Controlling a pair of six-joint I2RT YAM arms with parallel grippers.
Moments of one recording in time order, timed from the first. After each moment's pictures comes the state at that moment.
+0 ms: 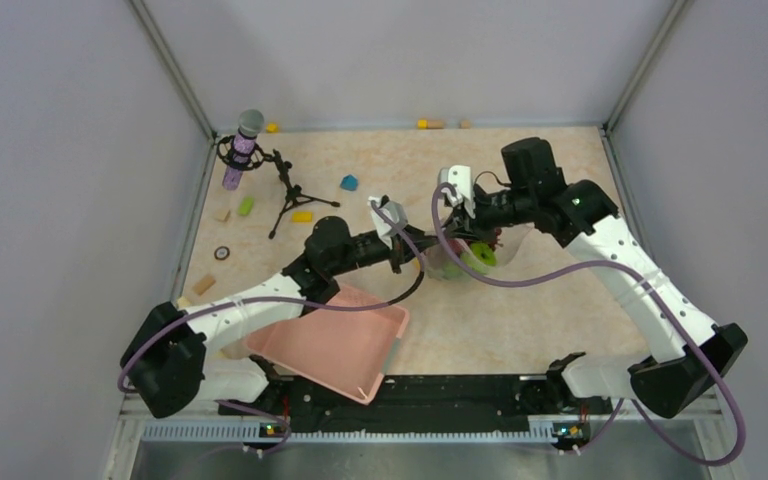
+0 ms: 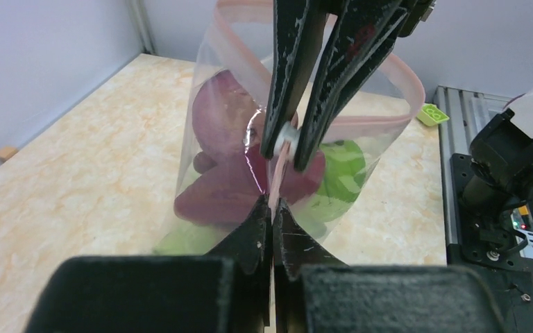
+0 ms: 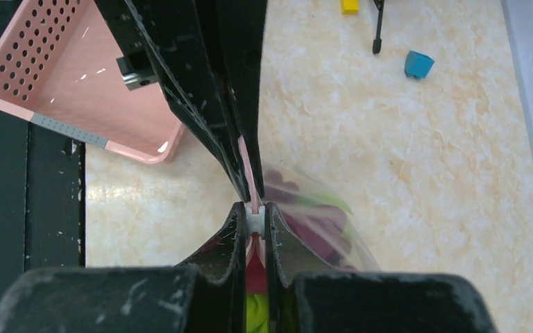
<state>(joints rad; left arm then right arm) -0.78 1.30 0.76 0.61 0.50 -0.02 0.54 1.27 1.43 -0.88 -0.70 -0.76</state>
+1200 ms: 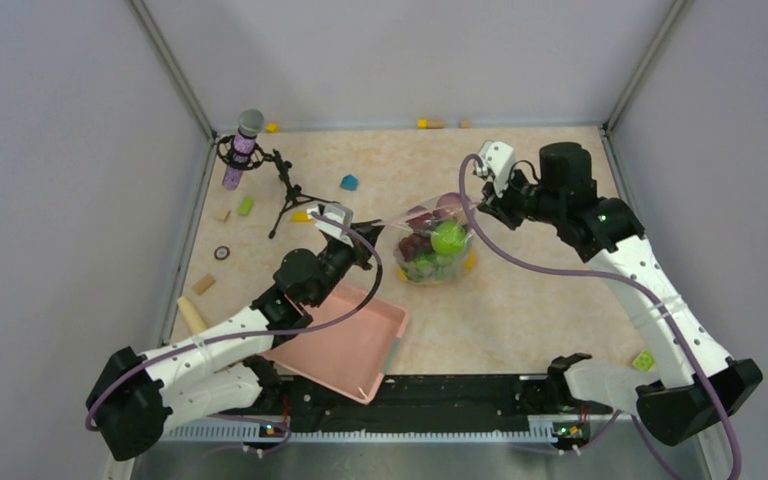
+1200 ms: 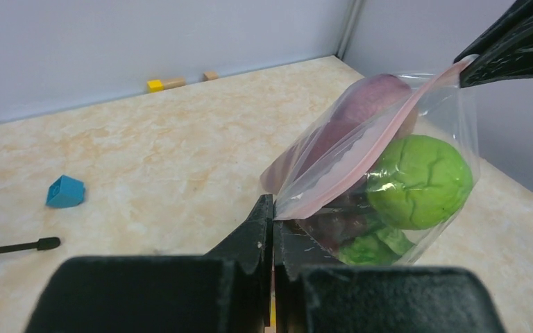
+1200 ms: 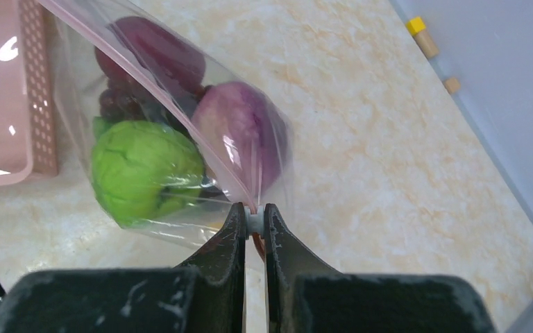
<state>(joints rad) -0.81 0.98 0.51 0.59 -0.18 -0.16 0.41 1.15 1.29 -0.70 -0.37 -0.53</state>
